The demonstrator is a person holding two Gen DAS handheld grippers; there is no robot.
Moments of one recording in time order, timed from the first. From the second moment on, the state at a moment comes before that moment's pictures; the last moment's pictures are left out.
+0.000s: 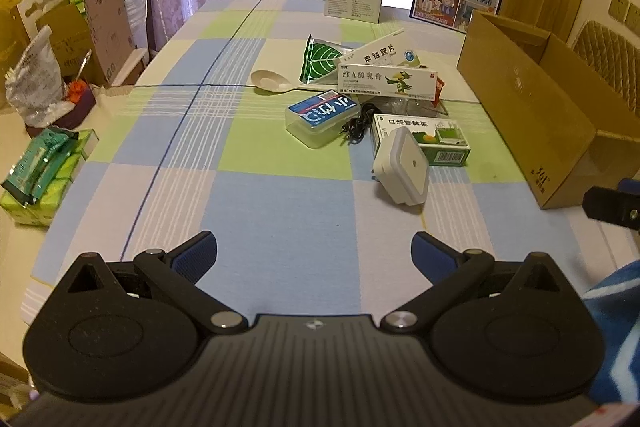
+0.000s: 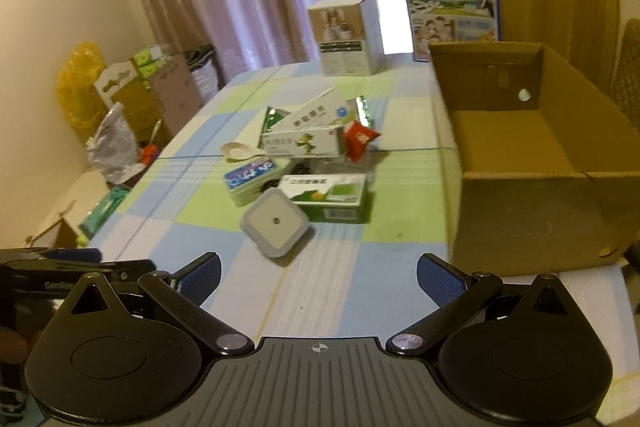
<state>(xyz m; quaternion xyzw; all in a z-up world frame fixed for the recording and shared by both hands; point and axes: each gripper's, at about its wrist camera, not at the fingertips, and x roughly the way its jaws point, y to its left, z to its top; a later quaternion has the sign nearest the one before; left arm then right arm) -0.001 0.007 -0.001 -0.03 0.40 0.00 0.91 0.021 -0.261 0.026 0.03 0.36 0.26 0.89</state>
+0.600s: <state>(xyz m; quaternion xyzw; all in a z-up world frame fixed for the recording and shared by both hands) 0.053 0.056 0.020 0.02 0.37 -0.08 0.93 0.088 -0.200 0.029 -0.10 0.35 0.39 0.85</state>
